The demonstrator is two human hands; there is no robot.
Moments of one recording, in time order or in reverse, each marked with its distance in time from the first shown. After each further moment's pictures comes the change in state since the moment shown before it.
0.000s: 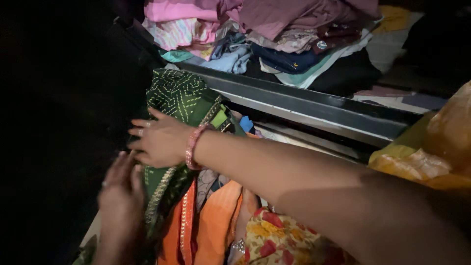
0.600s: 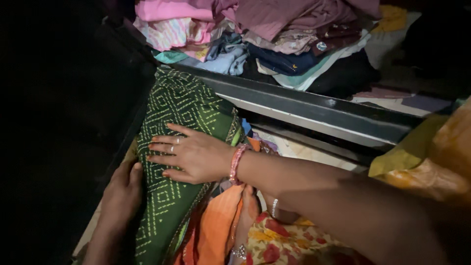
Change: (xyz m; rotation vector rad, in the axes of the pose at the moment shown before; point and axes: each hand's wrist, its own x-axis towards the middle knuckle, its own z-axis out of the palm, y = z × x) left_hand 0.034 -0.024 0.026 -0.091 -0.324 -0.333; right_hand -0.081 0.011 0.025 0.004 0.314 -0.141
